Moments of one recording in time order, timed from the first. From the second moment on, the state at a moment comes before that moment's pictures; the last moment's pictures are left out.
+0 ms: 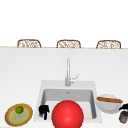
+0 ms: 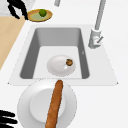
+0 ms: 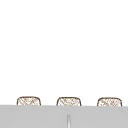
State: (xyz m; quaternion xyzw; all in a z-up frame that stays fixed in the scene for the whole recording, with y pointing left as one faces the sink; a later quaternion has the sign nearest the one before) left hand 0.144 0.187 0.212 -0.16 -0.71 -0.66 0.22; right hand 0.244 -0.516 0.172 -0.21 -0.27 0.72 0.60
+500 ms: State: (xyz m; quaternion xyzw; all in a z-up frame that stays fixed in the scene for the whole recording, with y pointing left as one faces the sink) left hand 0.144 0.187 0.212 -0.16 -0.71 -0.66 0.22; right hand 0.279 -0.517 0.146 -0.11 -0.20 0.73 0.64
